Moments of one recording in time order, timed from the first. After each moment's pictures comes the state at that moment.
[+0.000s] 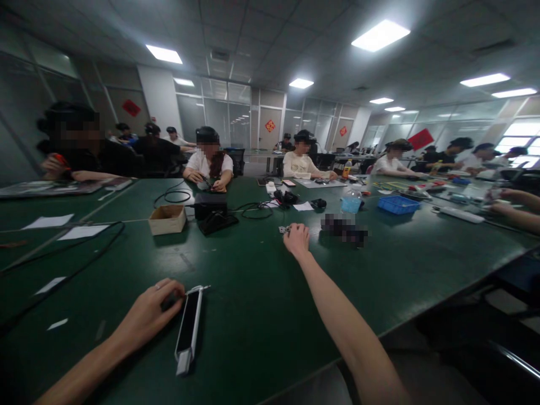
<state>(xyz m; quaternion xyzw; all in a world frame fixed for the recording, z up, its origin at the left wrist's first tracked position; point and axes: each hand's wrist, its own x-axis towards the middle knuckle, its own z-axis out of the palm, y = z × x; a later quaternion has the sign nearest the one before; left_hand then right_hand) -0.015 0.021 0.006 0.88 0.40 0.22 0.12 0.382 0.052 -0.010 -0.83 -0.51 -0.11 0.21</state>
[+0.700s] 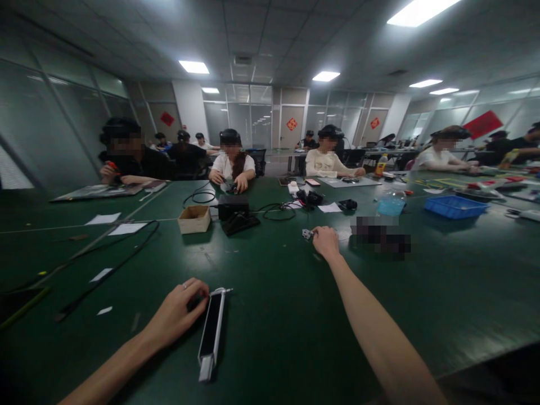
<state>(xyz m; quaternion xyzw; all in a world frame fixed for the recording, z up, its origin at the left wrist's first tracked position) -0.014 0.015 0.007 0.88 0.41 0.21 0.14 0.423 0.081 -0.030 -0.82 -0.53 -0.09 0.19</state>
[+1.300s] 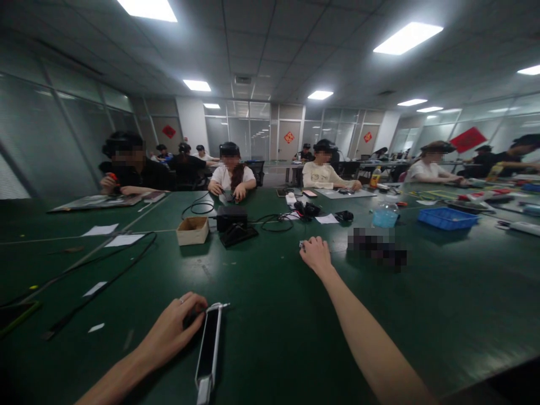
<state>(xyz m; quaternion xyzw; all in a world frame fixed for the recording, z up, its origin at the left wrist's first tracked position) -0.013 0.012 0.011 0.87 0.42 0.20 0.16 0.394 0.077 -0.021 -0.78 -0.60 -0.14 0.12</state>
